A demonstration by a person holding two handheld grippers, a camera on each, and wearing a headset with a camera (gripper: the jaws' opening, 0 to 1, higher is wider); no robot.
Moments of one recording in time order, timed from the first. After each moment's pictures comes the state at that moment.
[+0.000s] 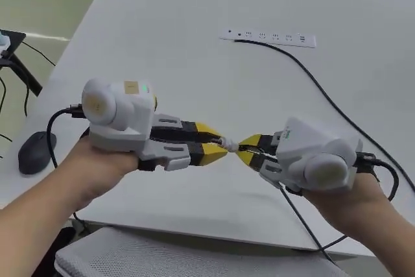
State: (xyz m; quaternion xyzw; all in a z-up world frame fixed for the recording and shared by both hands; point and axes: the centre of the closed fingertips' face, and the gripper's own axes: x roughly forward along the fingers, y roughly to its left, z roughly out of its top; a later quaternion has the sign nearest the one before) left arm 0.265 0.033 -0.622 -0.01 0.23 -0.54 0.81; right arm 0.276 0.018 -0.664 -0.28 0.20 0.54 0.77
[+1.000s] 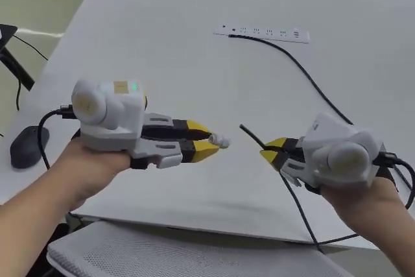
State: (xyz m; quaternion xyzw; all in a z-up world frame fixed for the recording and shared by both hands) left arm 0.263 0.036 -0.631 -0.02 0.23 -0.53 0.82; right arm 0.286 -0.034 -0.681 -0.22 0.26 0.48 0.81
